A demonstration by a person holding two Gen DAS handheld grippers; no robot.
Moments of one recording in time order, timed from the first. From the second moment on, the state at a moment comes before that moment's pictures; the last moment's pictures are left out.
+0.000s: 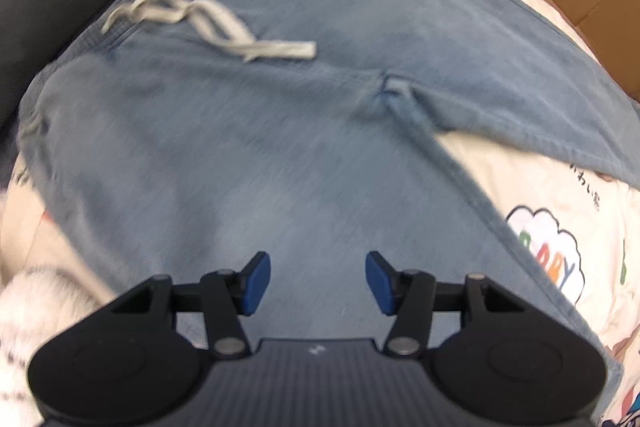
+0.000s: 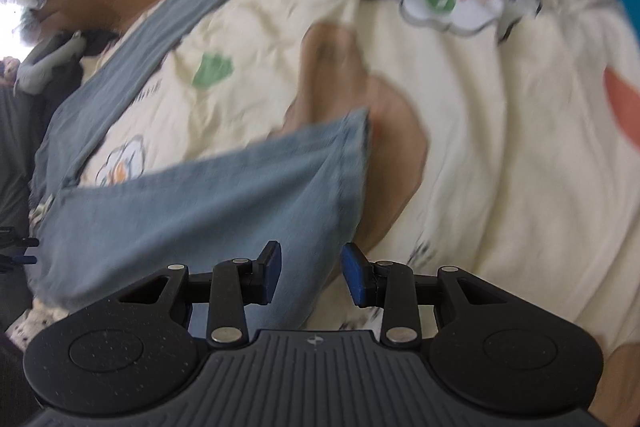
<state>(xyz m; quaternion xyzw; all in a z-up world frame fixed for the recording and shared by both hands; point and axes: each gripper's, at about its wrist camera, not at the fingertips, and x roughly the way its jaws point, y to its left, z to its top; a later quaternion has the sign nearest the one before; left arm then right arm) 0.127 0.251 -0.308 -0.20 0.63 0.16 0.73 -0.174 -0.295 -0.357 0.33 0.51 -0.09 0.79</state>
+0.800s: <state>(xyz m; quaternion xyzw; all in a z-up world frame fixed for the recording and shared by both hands) 0.068 0.242 -0.336 -0.21 0.66 0.16 0.71 -0.154 -0.256 -0.382 0.38 0.52 -0.02 0.76</state>
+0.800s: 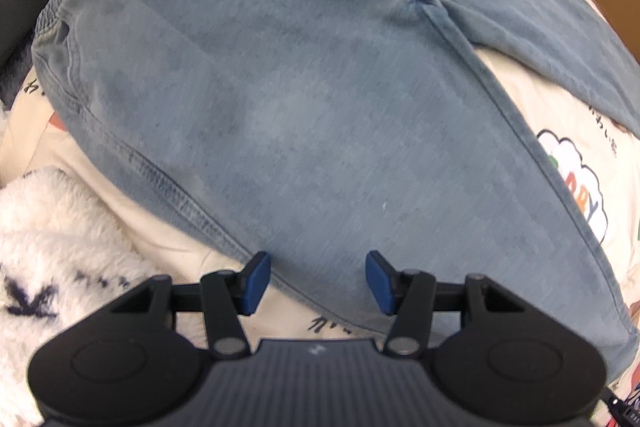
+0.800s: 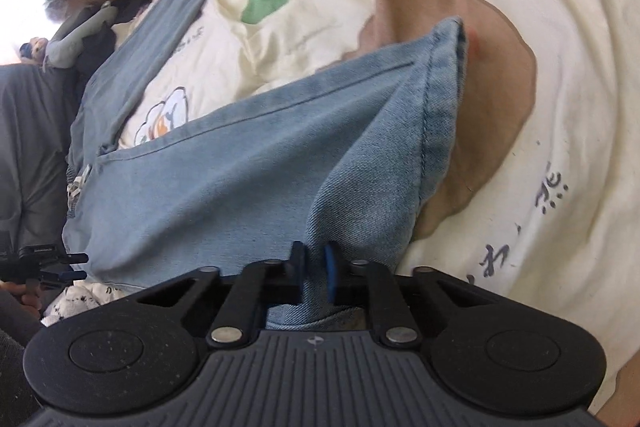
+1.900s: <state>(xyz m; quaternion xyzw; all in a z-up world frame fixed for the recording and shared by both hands) 0.041 0.256 -0.336 -0.23 0.66 0.16 0.70 -0.030 -0.235 -0.397 0.36 0.53 0.00 0.77</state>
